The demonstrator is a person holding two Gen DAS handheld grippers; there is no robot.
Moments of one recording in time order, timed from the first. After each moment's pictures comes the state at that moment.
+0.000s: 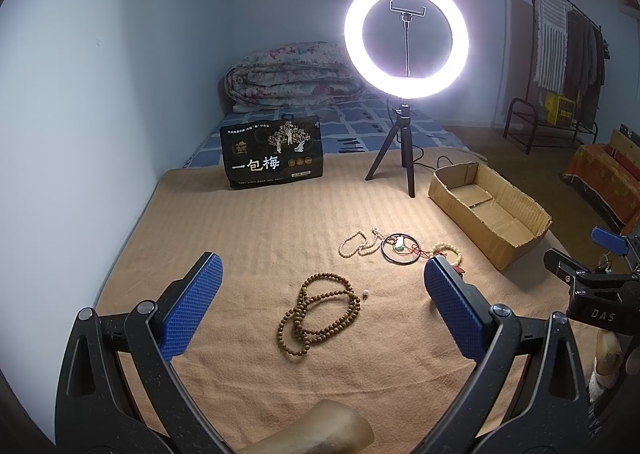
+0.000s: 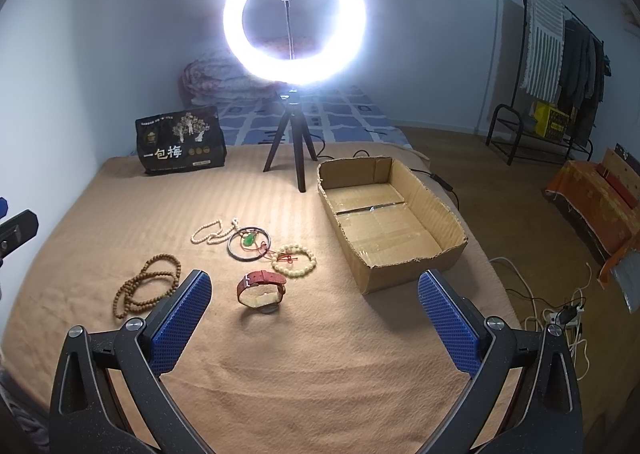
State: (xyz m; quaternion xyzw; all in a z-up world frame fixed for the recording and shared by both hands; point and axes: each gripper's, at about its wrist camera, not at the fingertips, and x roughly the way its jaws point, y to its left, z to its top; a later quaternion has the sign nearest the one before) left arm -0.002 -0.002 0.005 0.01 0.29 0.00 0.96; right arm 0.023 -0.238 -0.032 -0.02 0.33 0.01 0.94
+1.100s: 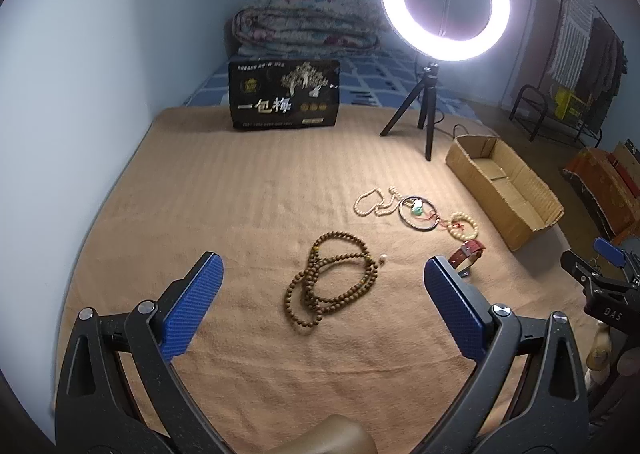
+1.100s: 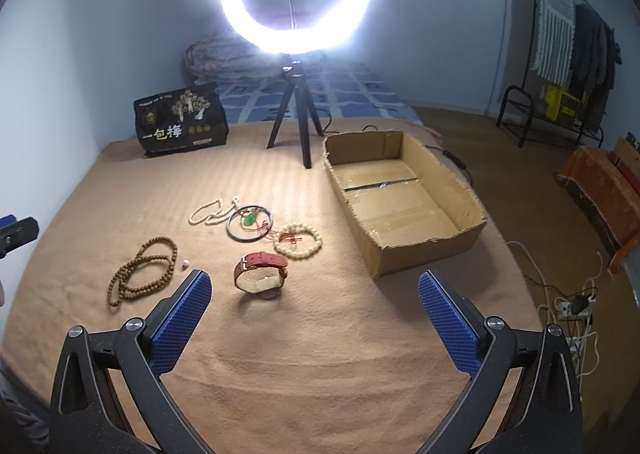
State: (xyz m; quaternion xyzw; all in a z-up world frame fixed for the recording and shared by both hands) left arm 0.035 0.045 -0.035 -0.04 0.39 0.00 0.92; right arm 0.044 -0.241 -0.058 0.00 0.37 0.03 0.93
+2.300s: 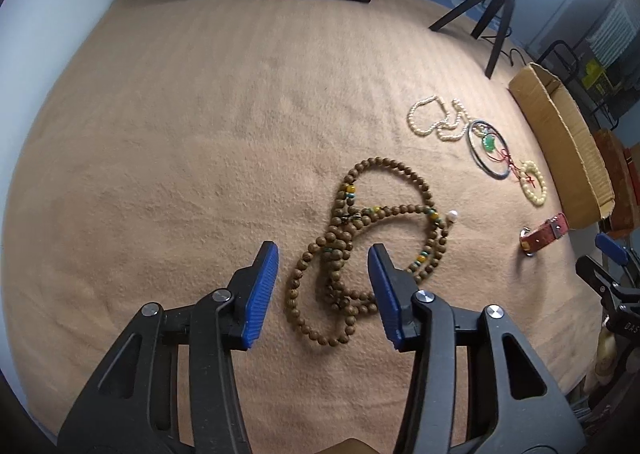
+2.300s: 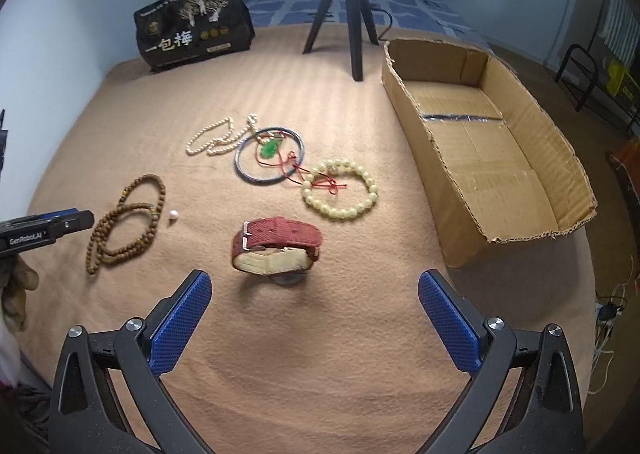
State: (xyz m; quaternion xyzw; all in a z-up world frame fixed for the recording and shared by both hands) left arm 0.136 0.075 -0.163 -0.09 0.57 -0.01 0.82; right arm 0.131 -0.220 -0.135 -0.02 0.52 0.10 0.85
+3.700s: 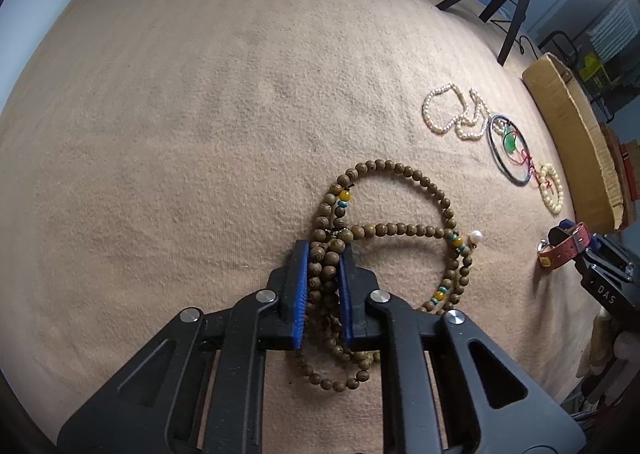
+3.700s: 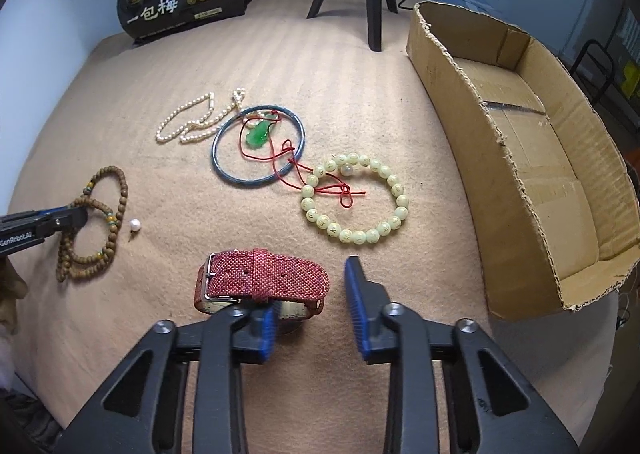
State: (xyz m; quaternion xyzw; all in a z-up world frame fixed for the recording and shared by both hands) left arm 0.173 0.069 -0.200 -0.10 0.58 -0.03 0.81; right arm 0.177 -0.203 -0.176 -0.03 0.55 0.11 0.83
